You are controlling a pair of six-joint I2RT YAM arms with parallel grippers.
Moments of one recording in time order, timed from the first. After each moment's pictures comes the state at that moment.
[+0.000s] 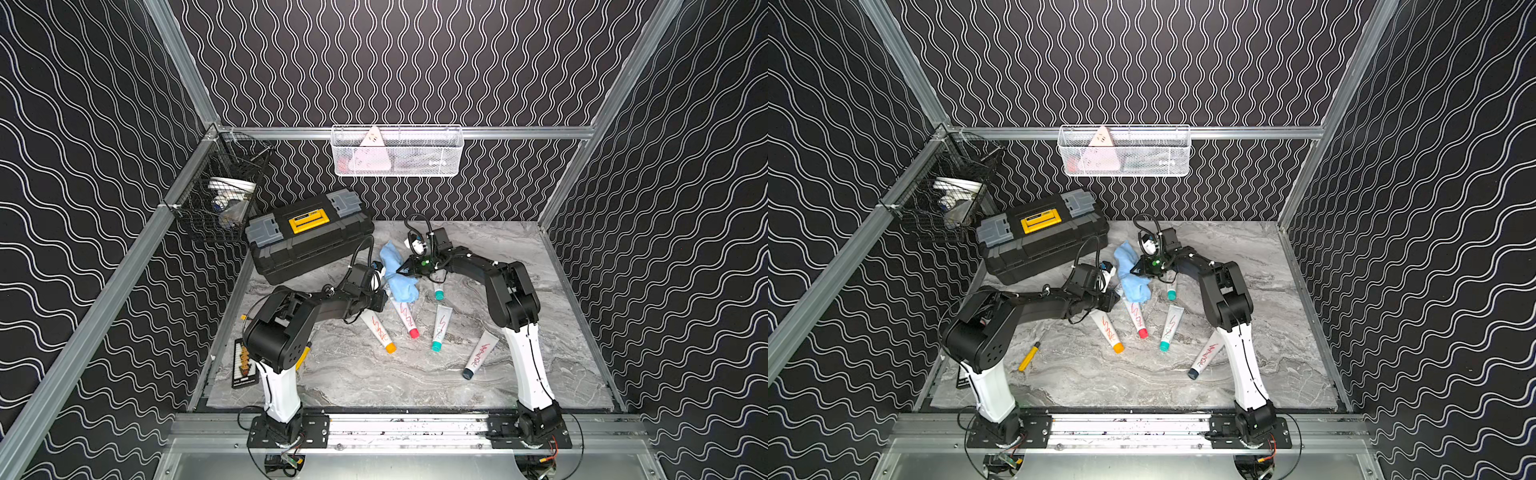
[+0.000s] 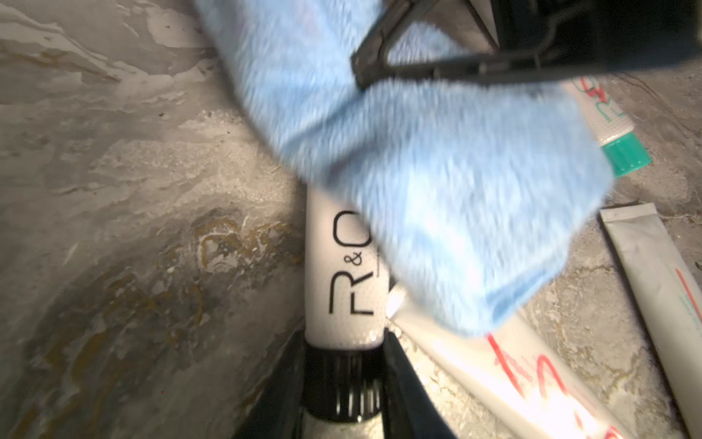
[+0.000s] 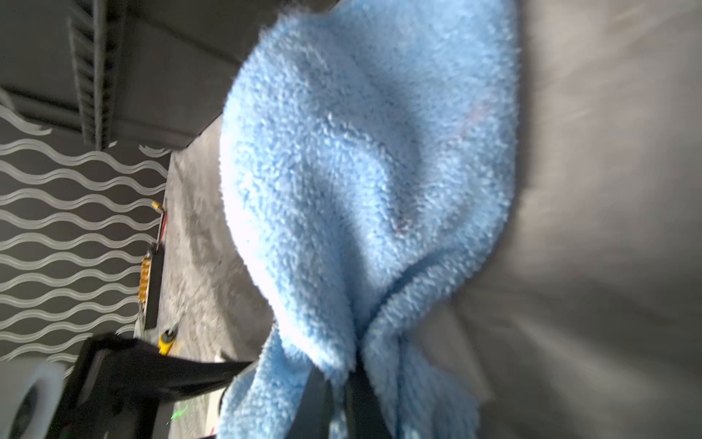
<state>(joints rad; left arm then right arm) -0.39 1.86 0.95 0.09 0.18 -0.18 0.38 2.41 1.81 -0.32 -0.69 0.32</state>
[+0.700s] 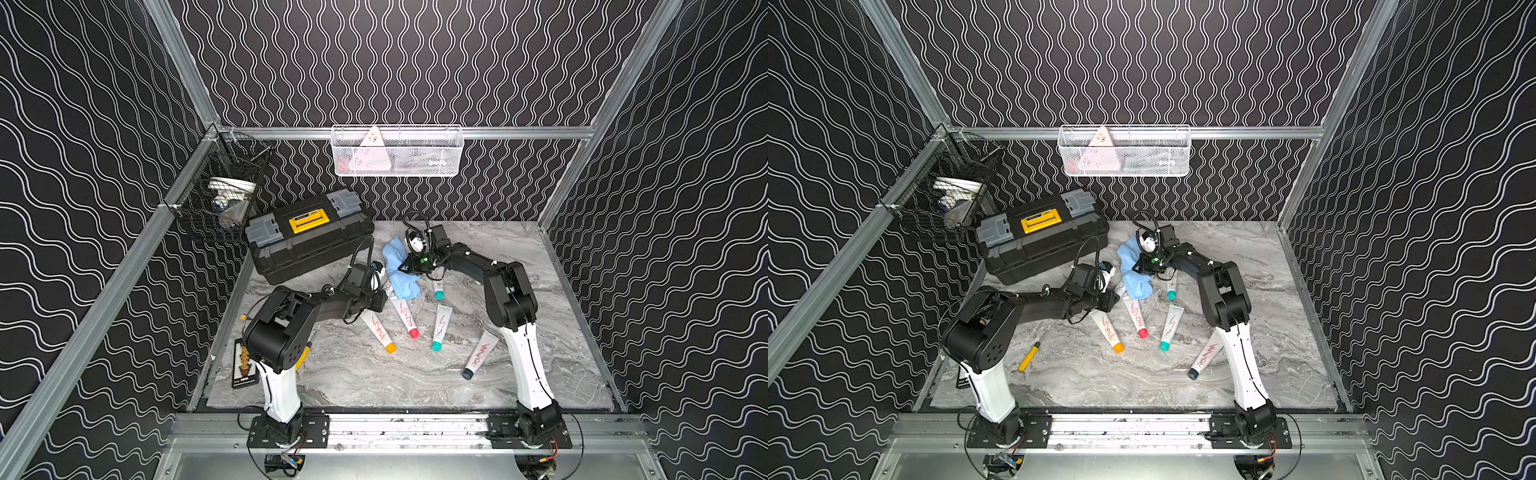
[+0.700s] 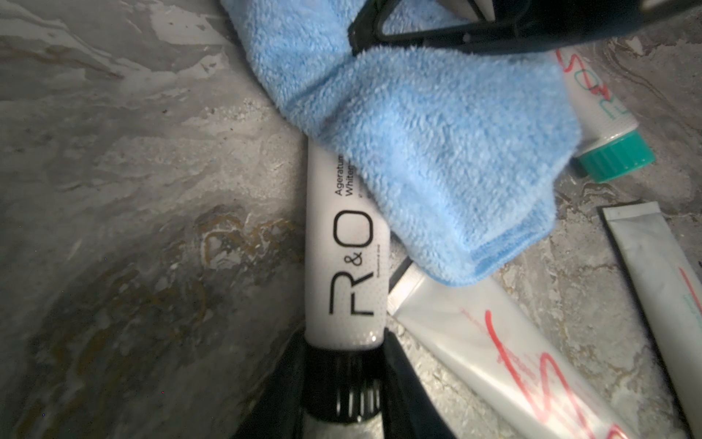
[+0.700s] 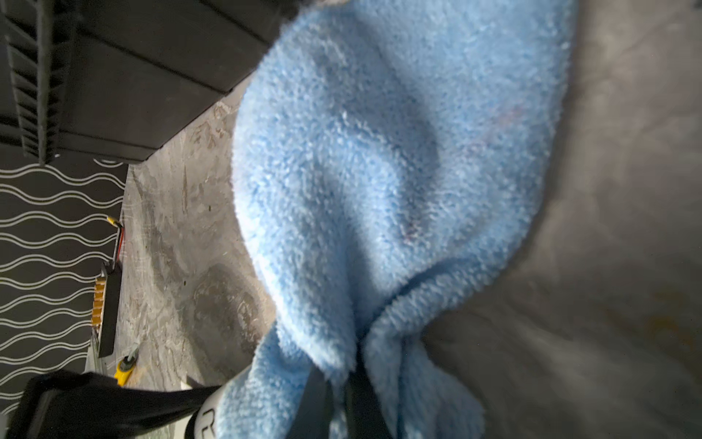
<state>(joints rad) -0.39 1.86 0.94 0.09 0.18 -0.18 0.42 2.40 1.83 -0.37 -0.60 0.29</state>
